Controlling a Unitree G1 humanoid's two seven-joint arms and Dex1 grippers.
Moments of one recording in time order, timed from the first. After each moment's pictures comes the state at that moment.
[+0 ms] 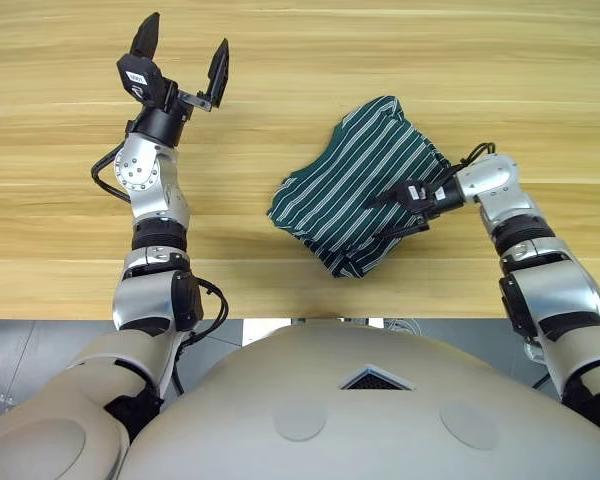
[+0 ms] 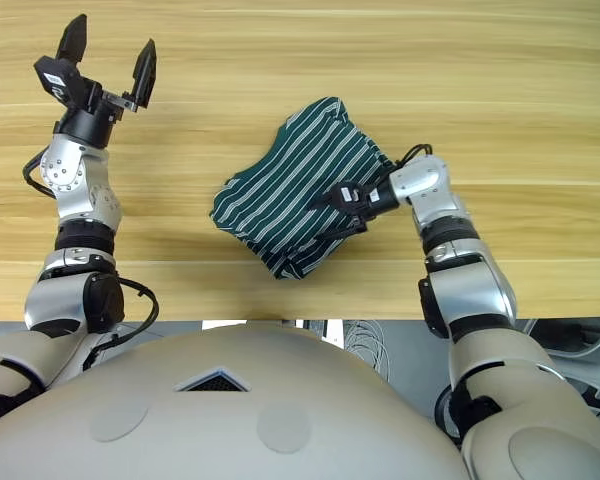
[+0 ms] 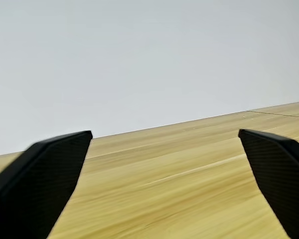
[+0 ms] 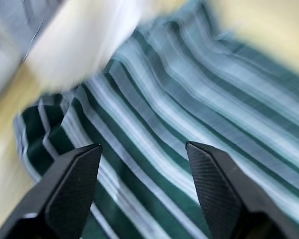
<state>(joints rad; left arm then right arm) -0.37 0.22 0.22 0.75 -0.28 -0.64 -0.67 -0.43 -0.42 0.23 0.95 0.08 -0.53 1.57</state>
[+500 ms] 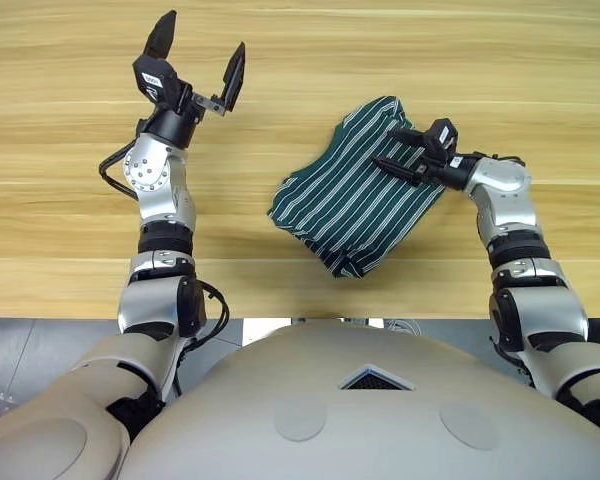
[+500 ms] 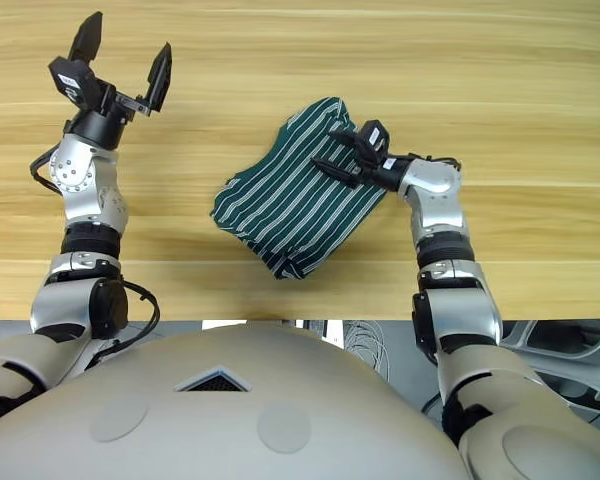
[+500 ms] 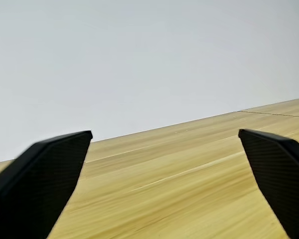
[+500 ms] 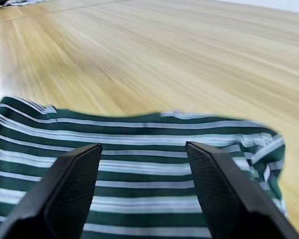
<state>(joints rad) -0.34 0.20 0.18 0.68 -0.26 -0.64 -0.65 -0.29 -0.38 0.04 0.77 0.16 -0.21 1.01</state>
